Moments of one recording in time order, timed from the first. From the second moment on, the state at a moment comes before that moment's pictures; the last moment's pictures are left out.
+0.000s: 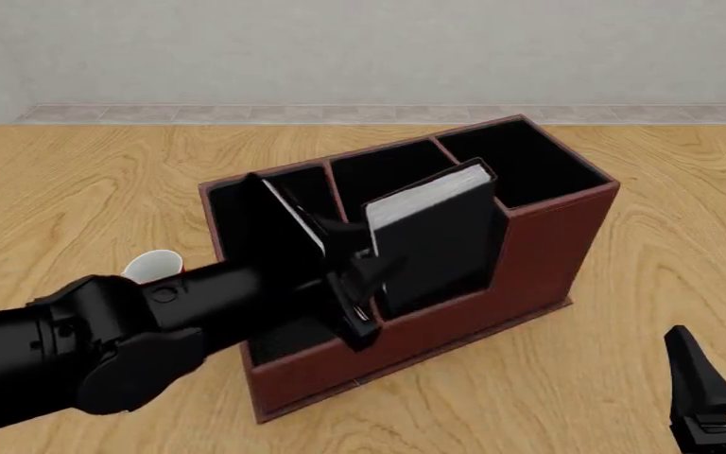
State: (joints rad) left arm -0.89 1.30 -0.75 -0.21 0.10; right arm 0.00 0.01 -0.01 0.00 0.00
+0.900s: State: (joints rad) left arm -0.83 1.56 -0.83 -0.33 0.15; right arm 0.00 0.01 -0.01 0.00 0.00
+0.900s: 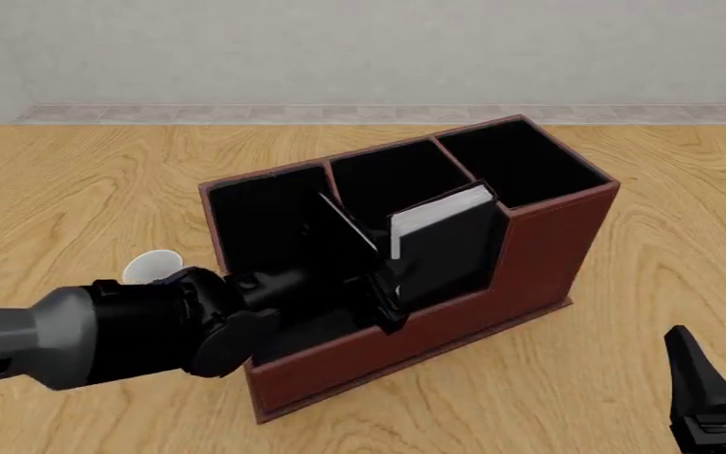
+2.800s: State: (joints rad) left arm -0.78 1.45 -0.67 -0.41 0.12; right arm 0.00 0.01 -0.01 0.00 0.00
